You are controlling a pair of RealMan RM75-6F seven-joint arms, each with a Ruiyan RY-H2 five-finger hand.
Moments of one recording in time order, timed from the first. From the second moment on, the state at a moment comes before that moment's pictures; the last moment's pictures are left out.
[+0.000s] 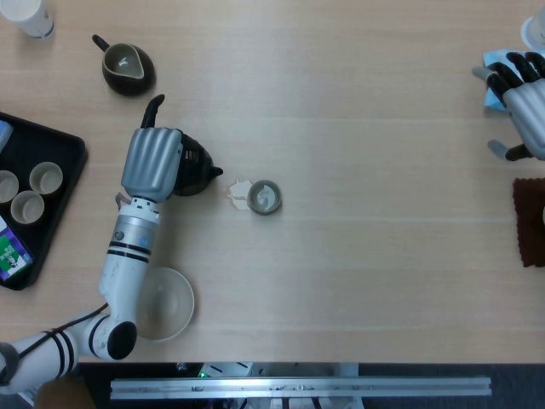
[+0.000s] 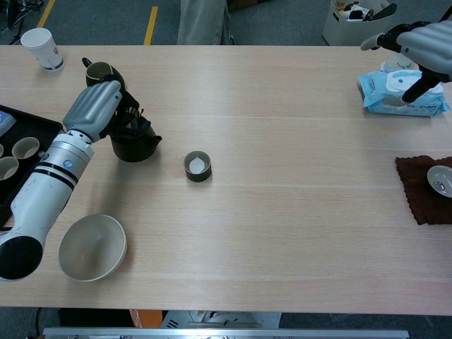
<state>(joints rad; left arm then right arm) -0.52 -1.83 -0.21 -1.22 1.29 1.21 0.13 0.68 -1.11 0.07 -1.69 -0.99 0.92 -0.44</state>
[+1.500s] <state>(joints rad) -0.51 -1.80 -0.22 -1.33 1.13 1.10 0.22 0.67 -1.11 0.07 -1.68 -1.00 0.90 -0.41</state>
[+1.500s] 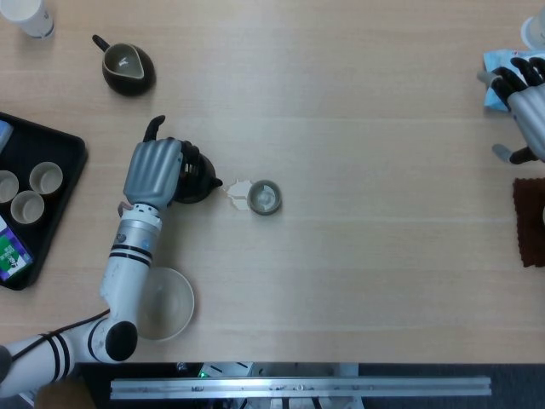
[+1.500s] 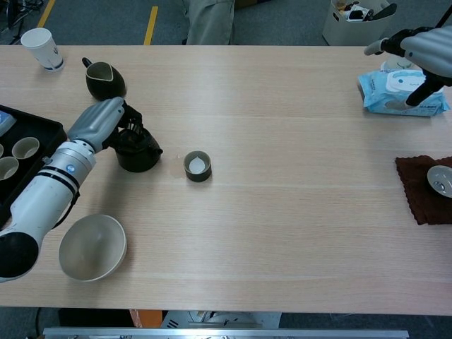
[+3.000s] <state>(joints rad) -0.53 -1.61 -0.18 -1.57 1.13 1.14 0.34 0.62 -1.07 0.07 -1.70 -1.03 0.97 -0.37</state>
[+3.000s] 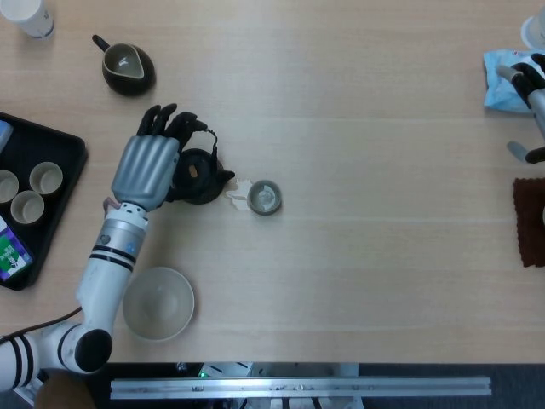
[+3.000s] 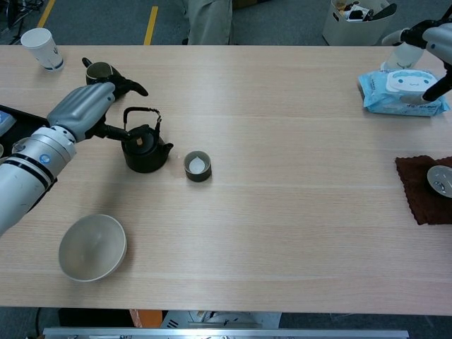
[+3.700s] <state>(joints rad) -0.33 -1.41 -0.07 -1.68 1.38 1.49 0.36 0.34 -1.05 -0.01 -1.70 -1.30 1.31 -0.21</state>
